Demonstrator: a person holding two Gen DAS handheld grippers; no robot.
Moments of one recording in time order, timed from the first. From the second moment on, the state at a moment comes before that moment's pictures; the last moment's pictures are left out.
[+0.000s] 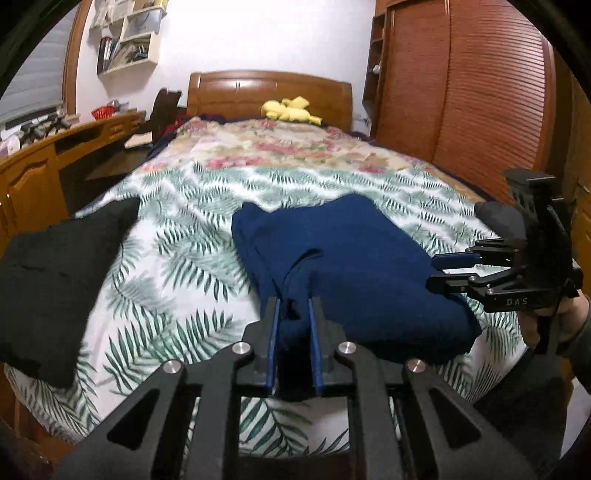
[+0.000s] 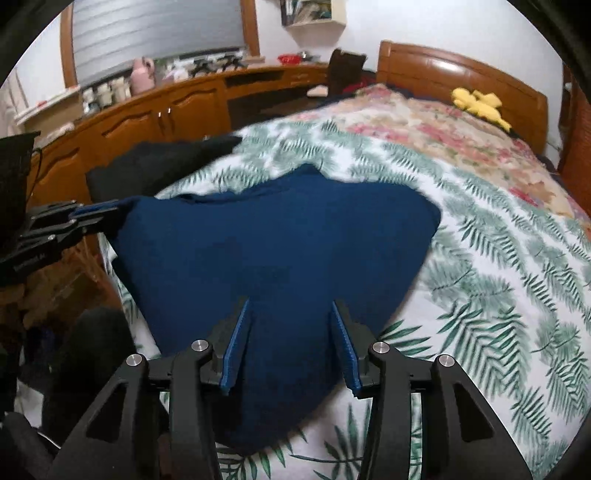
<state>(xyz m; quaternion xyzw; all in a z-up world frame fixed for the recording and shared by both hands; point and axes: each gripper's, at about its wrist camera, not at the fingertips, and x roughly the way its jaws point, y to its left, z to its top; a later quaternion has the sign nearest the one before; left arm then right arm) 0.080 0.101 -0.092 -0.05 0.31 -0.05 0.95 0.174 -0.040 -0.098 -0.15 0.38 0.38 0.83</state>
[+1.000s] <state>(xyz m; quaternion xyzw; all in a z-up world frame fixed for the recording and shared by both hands) 0.052 0.109 -0.096 -0.06 0.34 -0.05 0.94 0.376 -0.039 -0.133 -0.11 0.45 0.28 0.84</state>
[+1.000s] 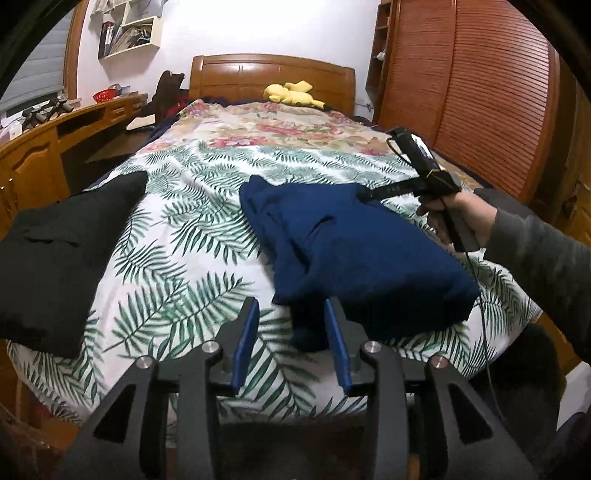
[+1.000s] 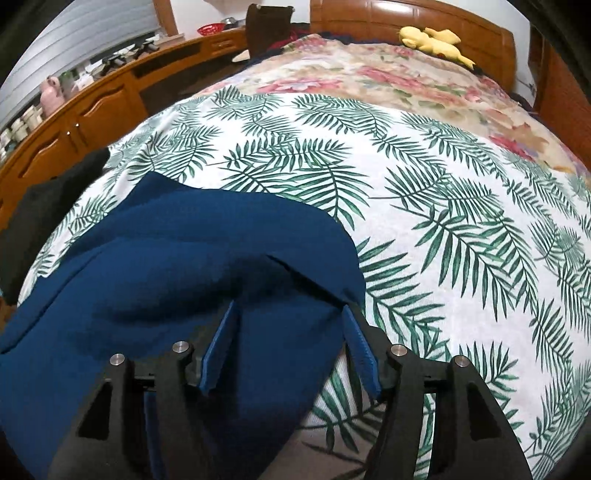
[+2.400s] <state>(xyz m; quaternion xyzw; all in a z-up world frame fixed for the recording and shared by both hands) 0.070 0.095 -0.130 -0.11 0.34 -0.11 0.93 0.381 -0.057 -0.117 -0.02 0.43 0.33 0.84</state>
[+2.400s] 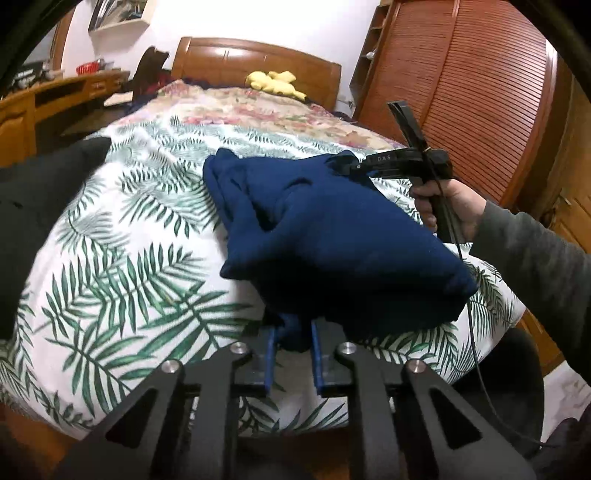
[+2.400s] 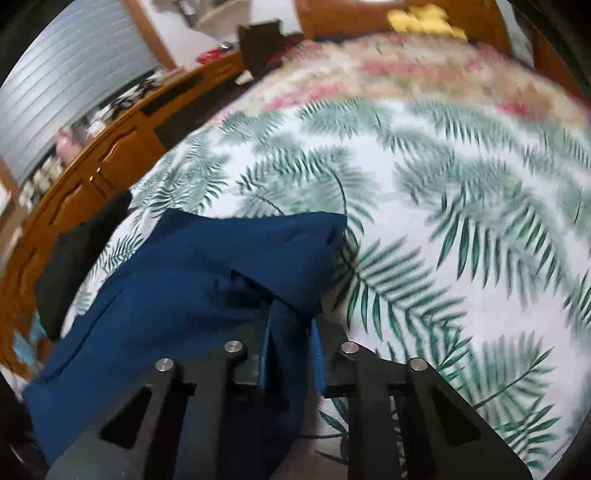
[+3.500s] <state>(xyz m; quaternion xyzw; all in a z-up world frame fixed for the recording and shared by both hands) 0.009 0.413 -0.040 -0.06 0.27 0.20 0.94 0.310 0.355 0.016 -0.11 0.29 0.43 0.85</state>
